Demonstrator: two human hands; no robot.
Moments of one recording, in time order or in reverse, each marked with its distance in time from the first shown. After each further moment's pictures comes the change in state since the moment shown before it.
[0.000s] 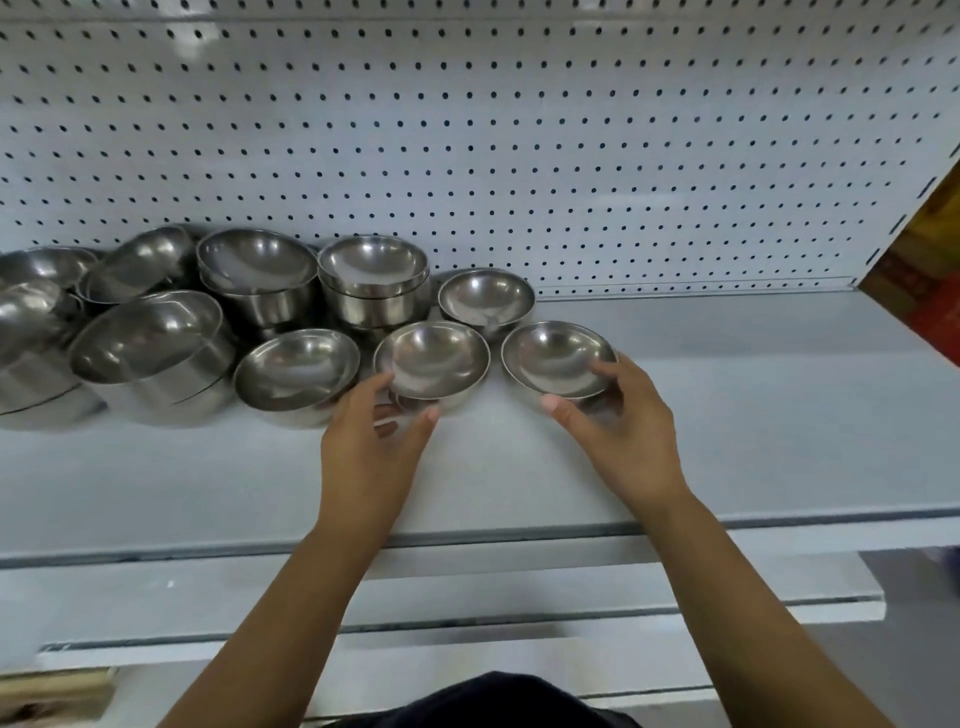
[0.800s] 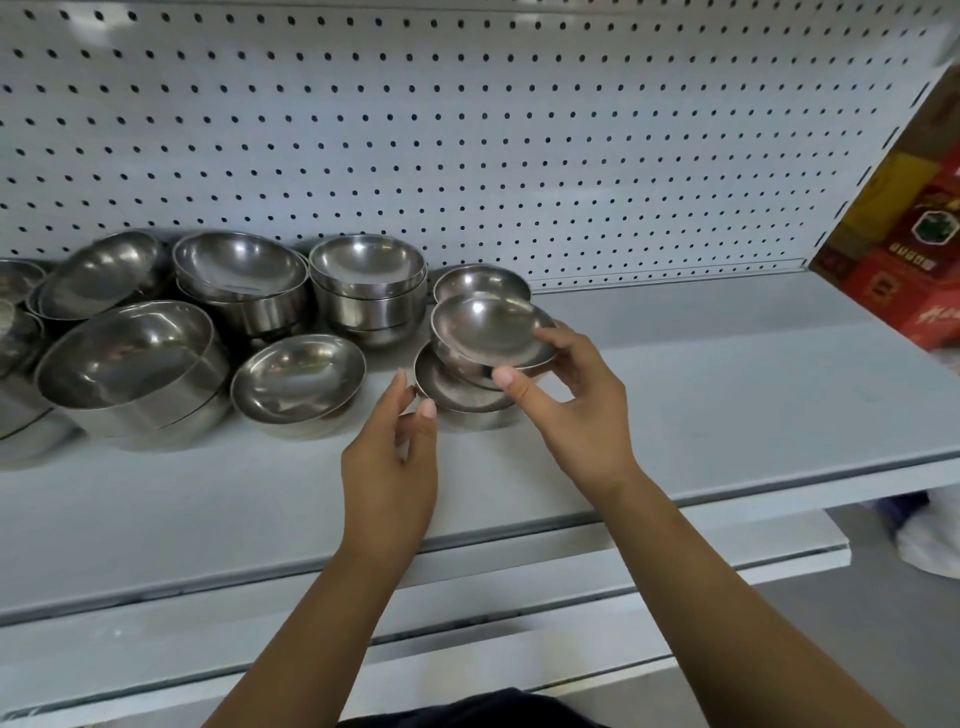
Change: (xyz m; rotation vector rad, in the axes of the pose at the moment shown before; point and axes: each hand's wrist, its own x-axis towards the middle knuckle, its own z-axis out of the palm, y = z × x) left_hand -0.007 -0.009 -0.006 -0.261 -0.085 0.000; right_hand -0.015 -0.051 0.057 0.320 0.085 -0.138
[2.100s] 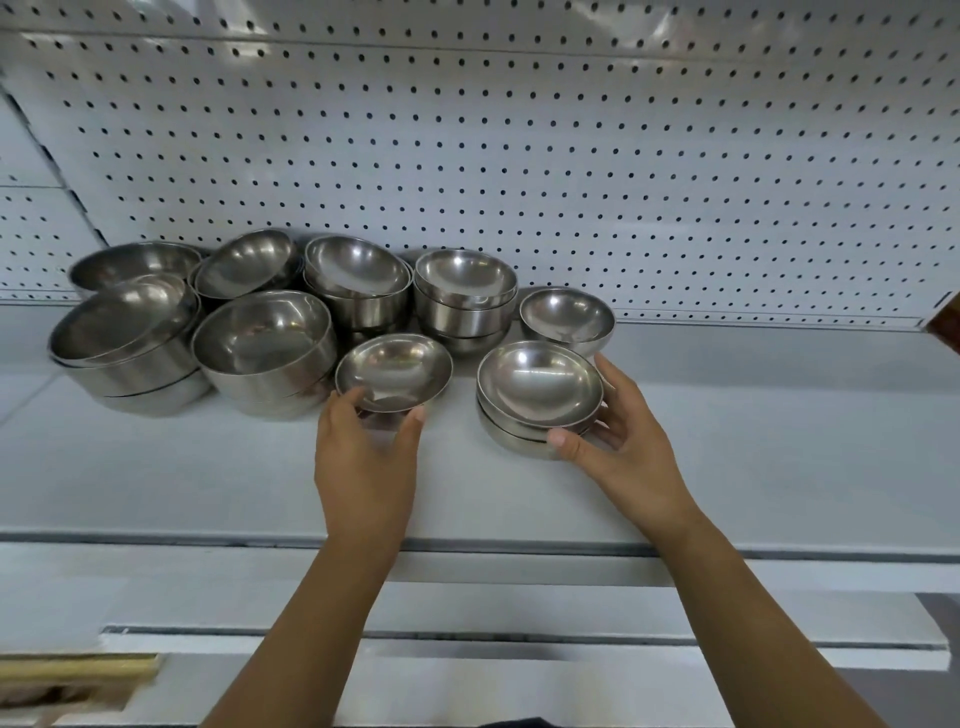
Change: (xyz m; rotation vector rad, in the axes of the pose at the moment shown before) left_hand 0.018 -0.018 -0.068 0.325 0.361 -0.040; right_hand -0.008 0.005 0.004 -0.017 -0.329 0.067
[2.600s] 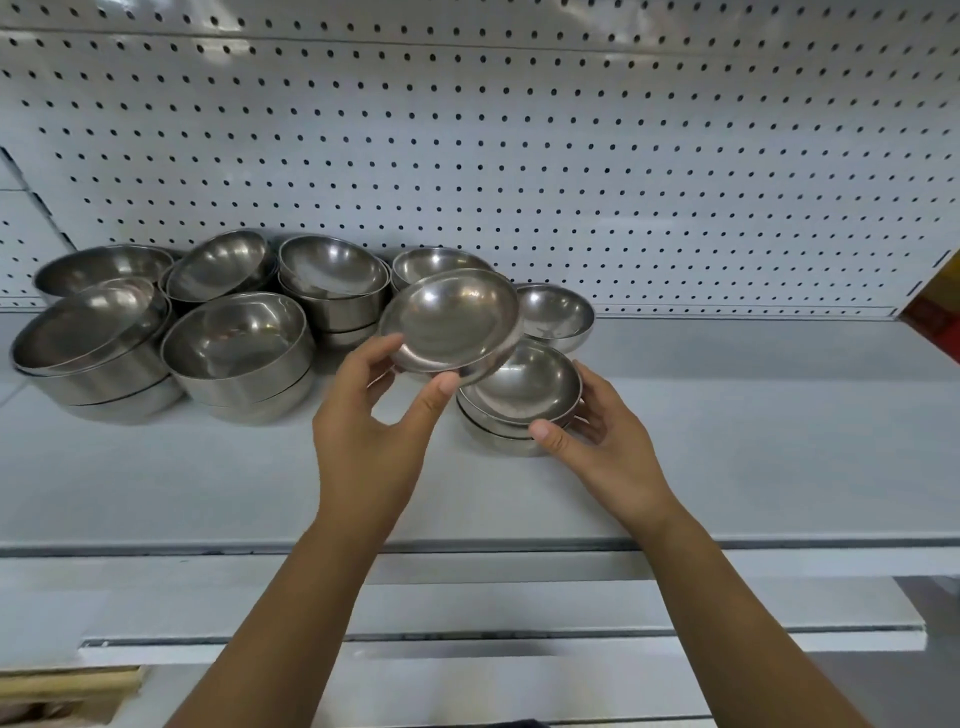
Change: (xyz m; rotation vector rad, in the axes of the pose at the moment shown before) left_hand -0.008 0.055 -0.009 -0.414 -0.158 0.163; right_hand 0.000 0.005 -0.004 0.019 -0.005 0.021
